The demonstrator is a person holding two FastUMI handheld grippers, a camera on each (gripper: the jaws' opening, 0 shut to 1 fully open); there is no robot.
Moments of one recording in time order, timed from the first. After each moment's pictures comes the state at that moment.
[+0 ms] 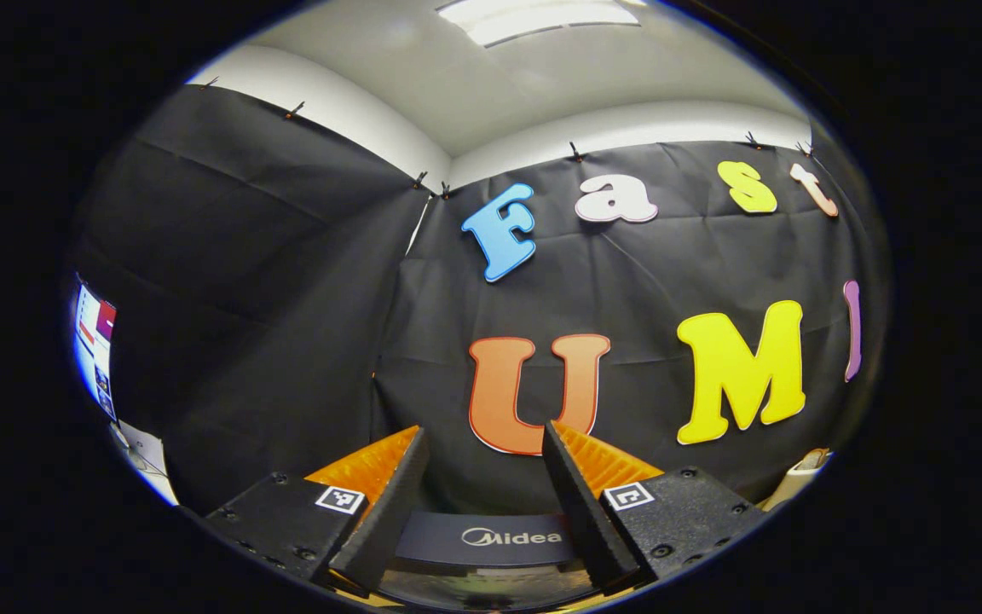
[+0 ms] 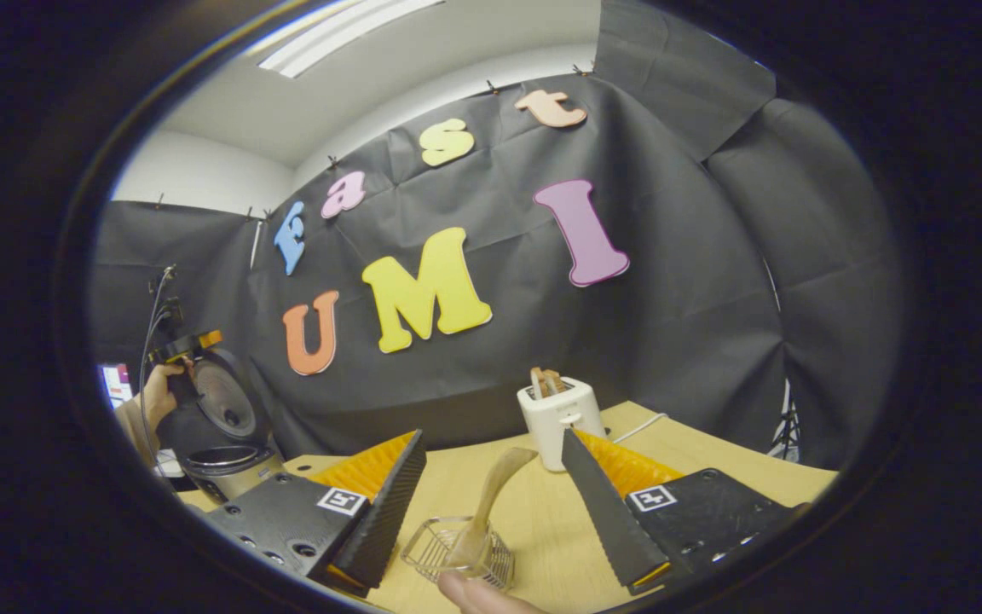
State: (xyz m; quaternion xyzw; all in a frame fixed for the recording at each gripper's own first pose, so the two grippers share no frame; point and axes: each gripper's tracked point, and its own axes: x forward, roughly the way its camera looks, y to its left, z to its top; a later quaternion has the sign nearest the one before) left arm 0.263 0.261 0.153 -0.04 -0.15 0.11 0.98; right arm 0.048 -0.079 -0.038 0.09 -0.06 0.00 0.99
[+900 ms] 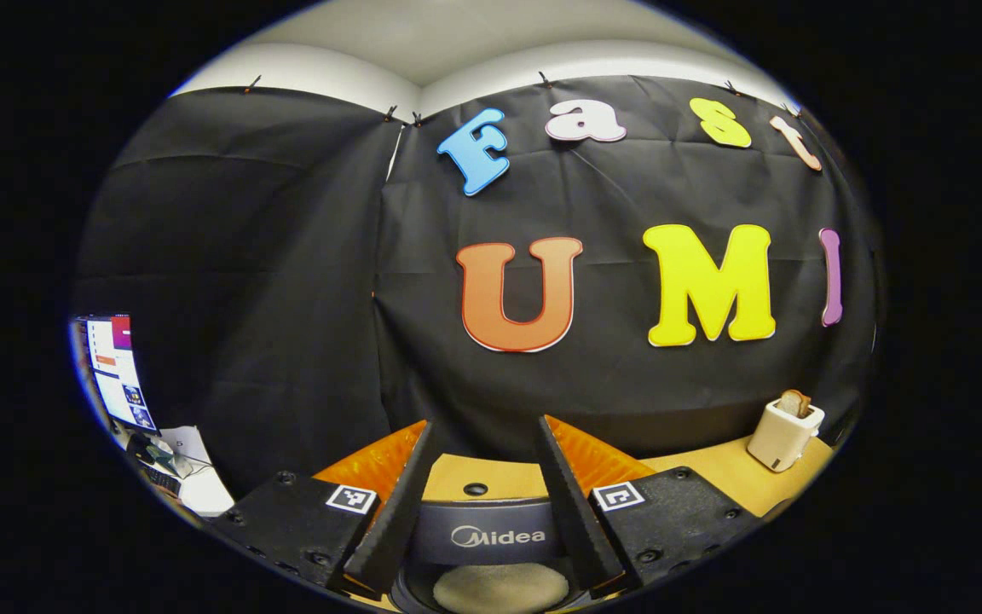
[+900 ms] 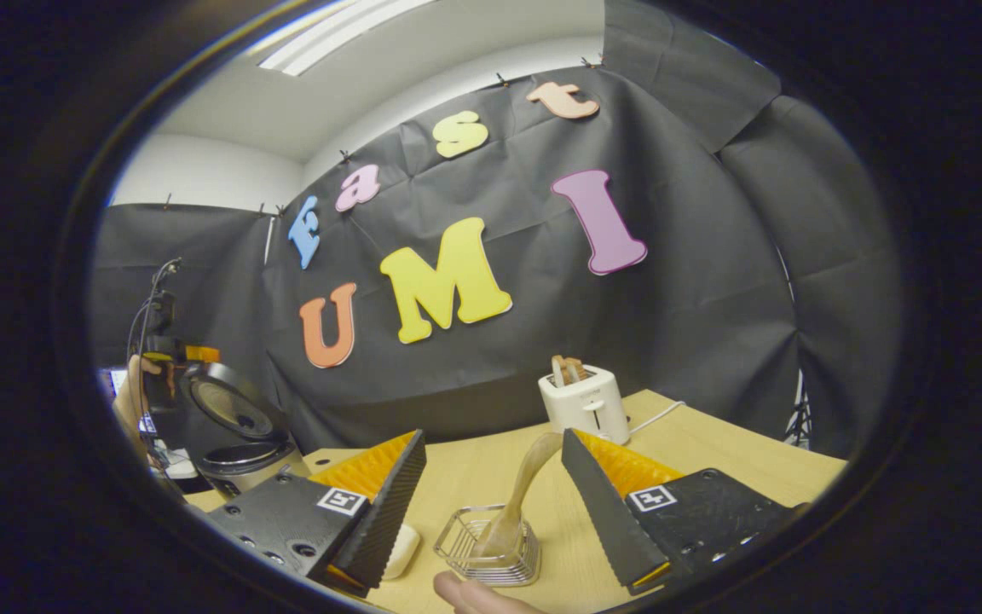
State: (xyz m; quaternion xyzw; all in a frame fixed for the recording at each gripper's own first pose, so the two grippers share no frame) left arm 0.163 0.225 0.075 -0.02 0.04 0.08 1.00; right arm 0.041 -0.048 -0.043 0.10 -0.04 0.02 0.99
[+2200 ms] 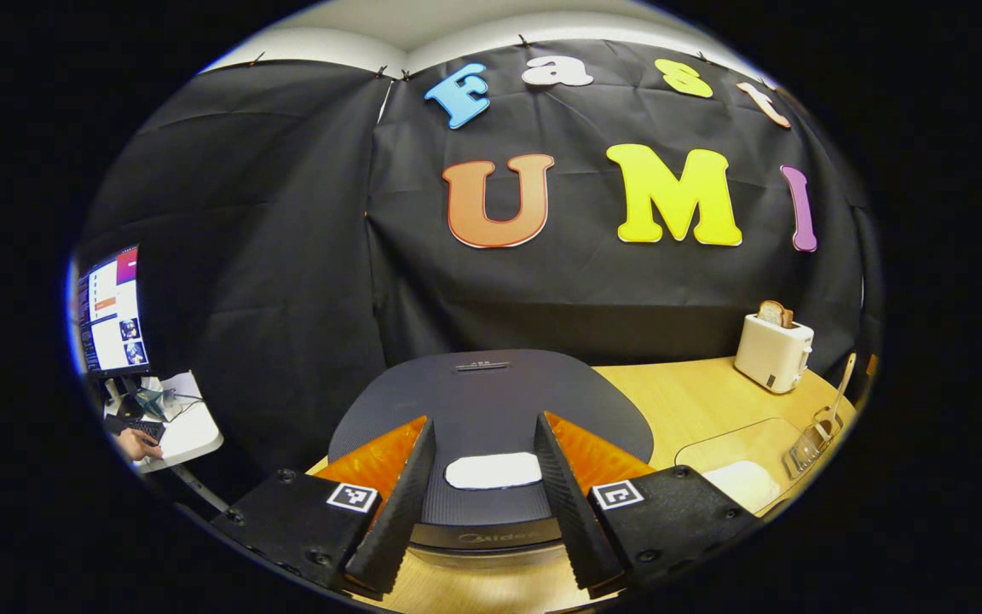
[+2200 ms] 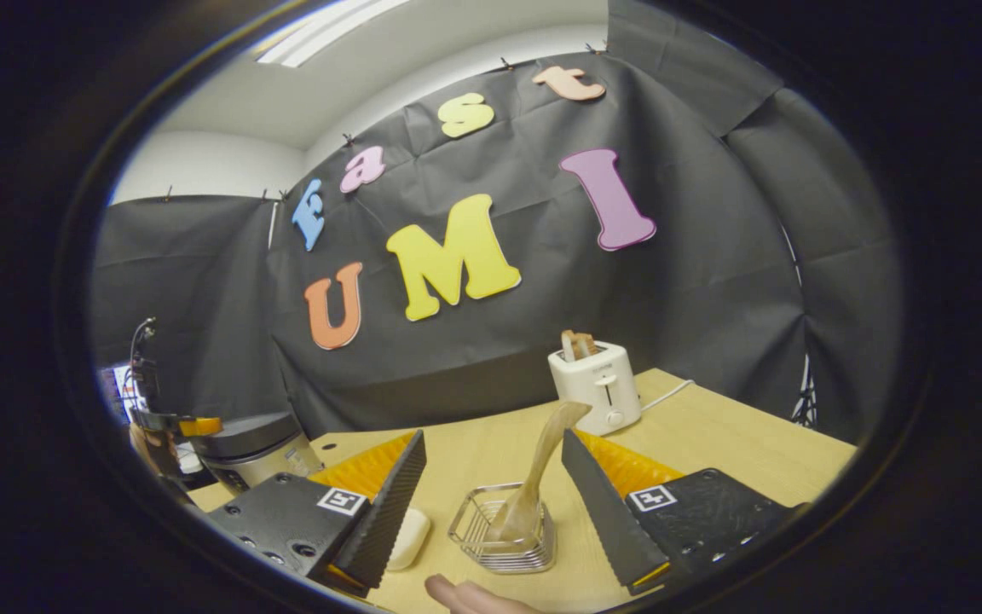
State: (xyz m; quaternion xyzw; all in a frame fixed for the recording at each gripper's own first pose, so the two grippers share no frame) left arm 0.081 0.183 -0.065 -0.02 0.12 0.06 0.99; right arm 0.041 -0.029 -0.064 0.09 -0.01 0.03 1.00
